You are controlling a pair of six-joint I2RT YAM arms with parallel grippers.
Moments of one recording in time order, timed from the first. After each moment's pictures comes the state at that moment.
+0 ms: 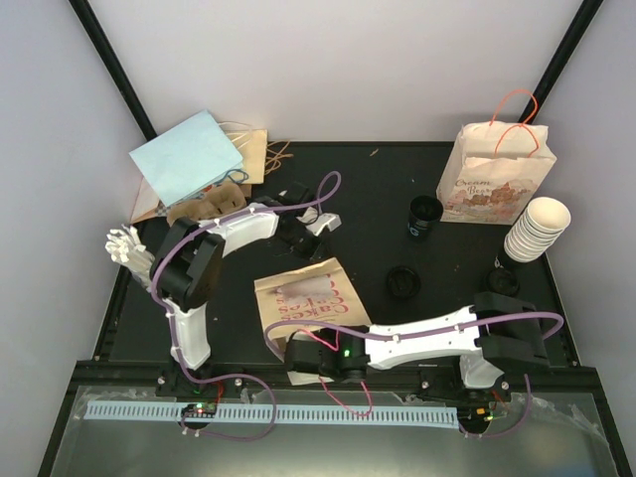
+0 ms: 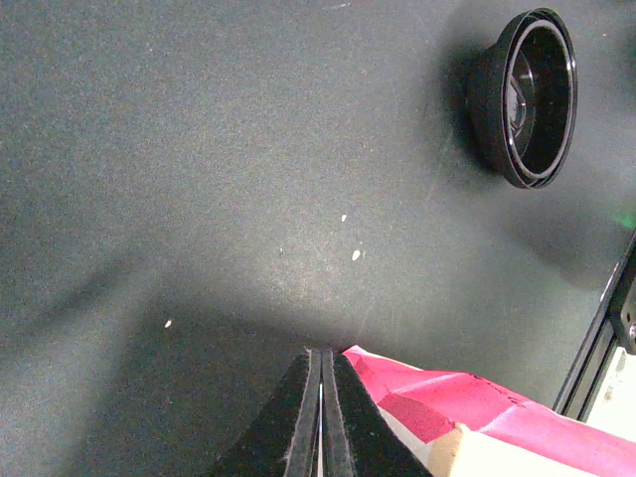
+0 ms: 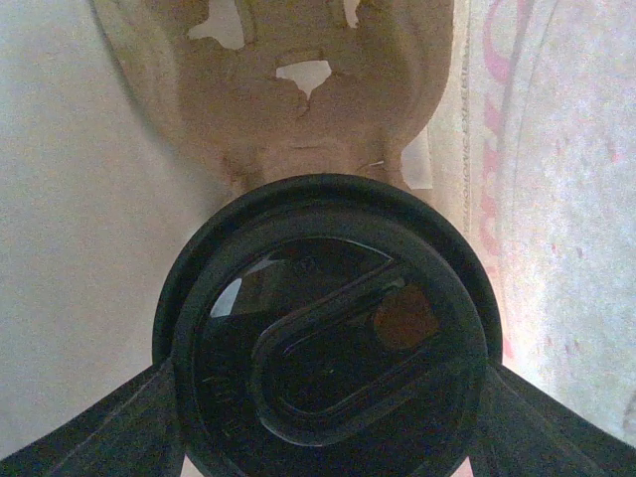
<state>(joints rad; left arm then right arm) -0.55 1.92 1.30 -0.62 0.64 -0.02 1.56 1.60 0.99 -0.60 0.89 -0.26</state>
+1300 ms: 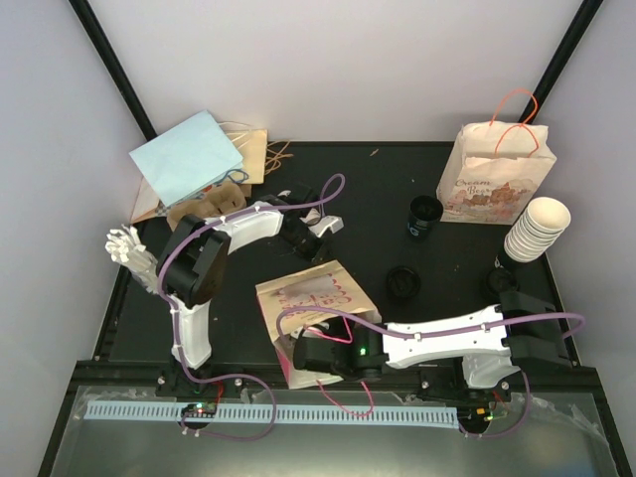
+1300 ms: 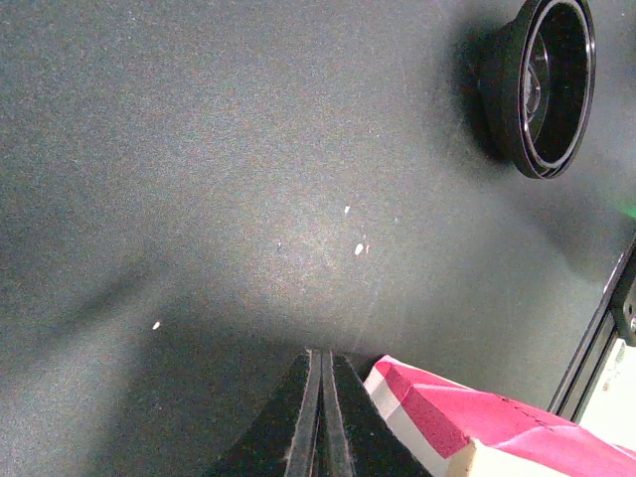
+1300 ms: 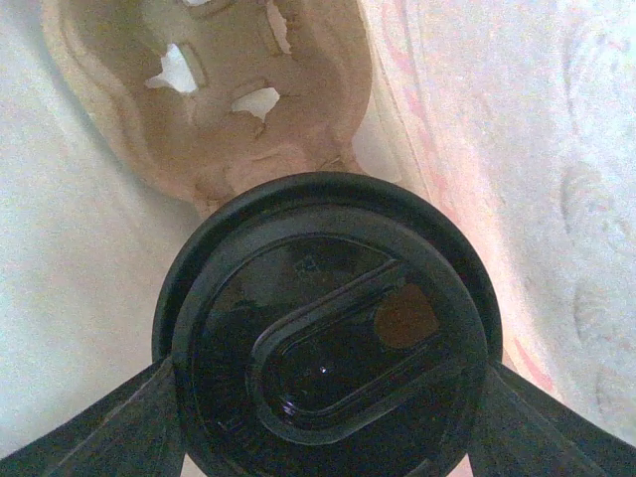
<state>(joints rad) -0.56 1.96 1.34 -0.67 0.64 -0.02 1.57 1.48 0.96 -0.59 0.84 -0.12</state>
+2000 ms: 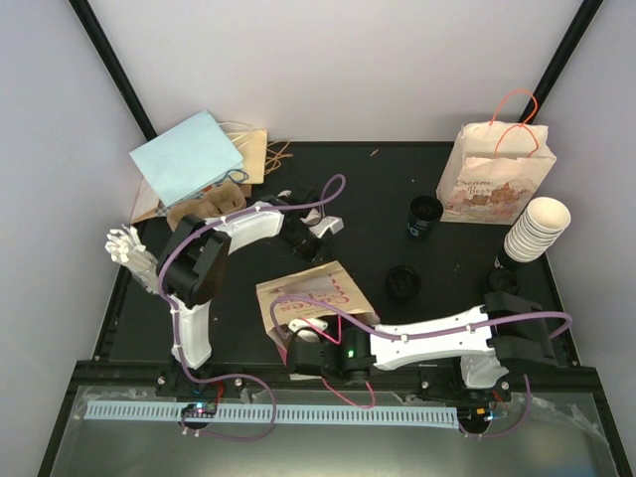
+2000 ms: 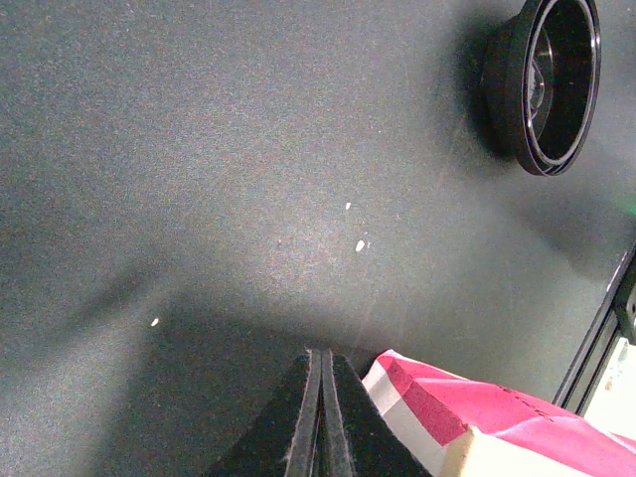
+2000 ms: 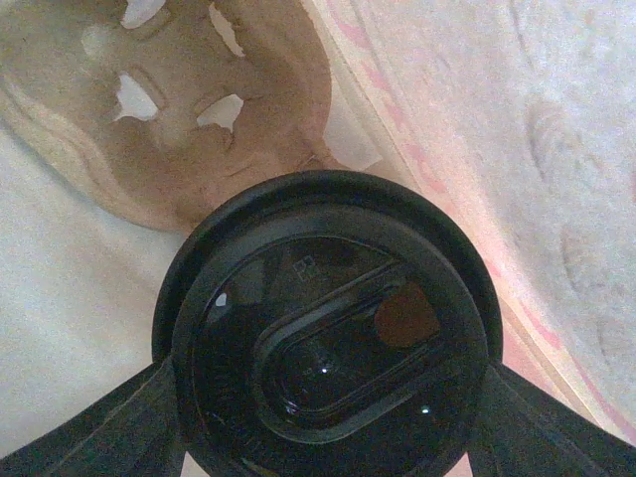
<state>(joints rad) -0.56 1.96 1.34 -0.67 0.64 -0.02 1.57 1.55 1.02 -0.67 0.88 0.14</state>
